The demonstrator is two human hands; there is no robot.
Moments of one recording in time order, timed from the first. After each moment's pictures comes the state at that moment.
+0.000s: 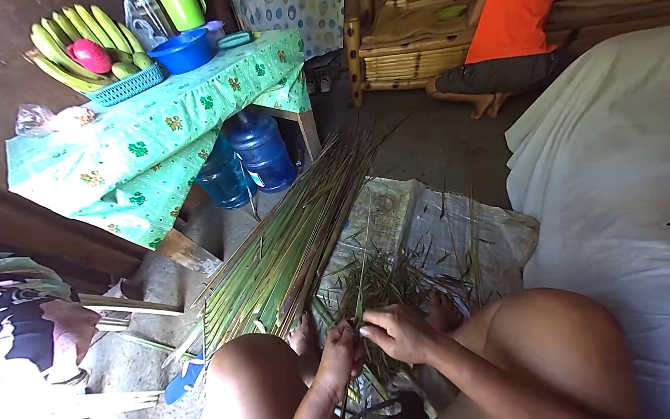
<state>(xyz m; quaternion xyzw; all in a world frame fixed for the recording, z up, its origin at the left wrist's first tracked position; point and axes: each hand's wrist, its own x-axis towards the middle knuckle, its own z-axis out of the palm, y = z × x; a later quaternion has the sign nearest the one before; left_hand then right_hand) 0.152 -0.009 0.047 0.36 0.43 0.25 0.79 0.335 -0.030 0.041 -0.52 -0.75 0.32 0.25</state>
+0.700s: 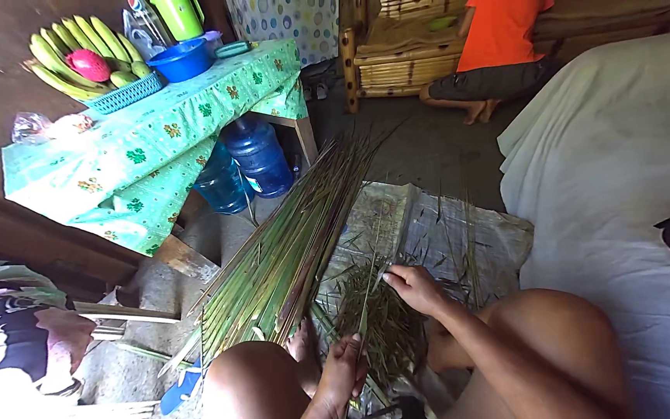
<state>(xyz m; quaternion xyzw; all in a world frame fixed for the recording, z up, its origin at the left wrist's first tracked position) 0.144 -0.018 0.046 0.39 0.44 0.20 0.79 0.393 0.012 0.036 -0.69 -0.61 0.31 0.24</state>
